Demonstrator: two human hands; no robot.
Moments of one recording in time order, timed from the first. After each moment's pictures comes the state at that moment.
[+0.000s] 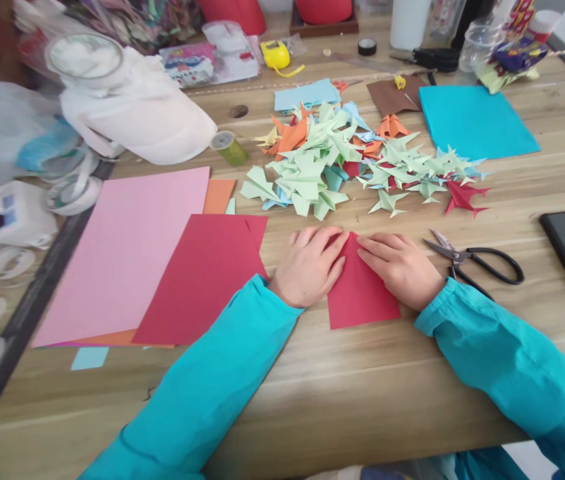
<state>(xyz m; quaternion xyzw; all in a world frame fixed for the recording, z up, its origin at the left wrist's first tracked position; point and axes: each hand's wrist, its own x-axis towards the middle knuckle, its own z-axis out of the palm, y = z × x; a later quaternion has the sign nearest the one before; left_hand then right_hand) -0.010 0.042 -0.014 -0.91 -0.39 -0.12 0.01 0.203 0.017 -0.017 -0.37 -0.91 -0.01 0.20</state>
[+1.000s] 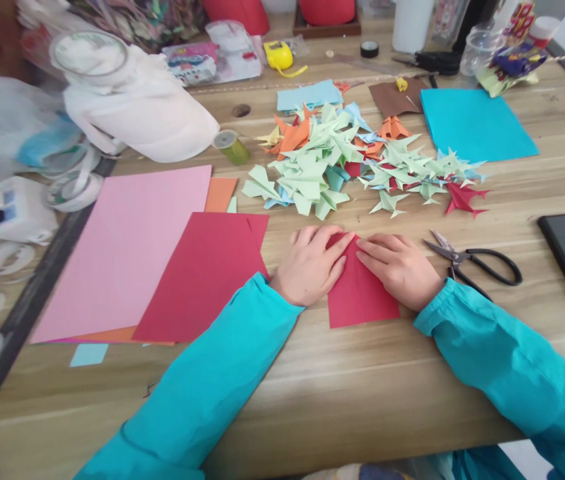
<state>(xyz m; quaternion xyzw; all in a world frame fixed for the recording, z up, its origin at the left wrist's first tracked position) -0.010 0.042 -0.017 -0.91 -0.41 -0.12 0.00 0.203 0.016 -0.018 -0.37 -0.91 0.00 0.19</state>
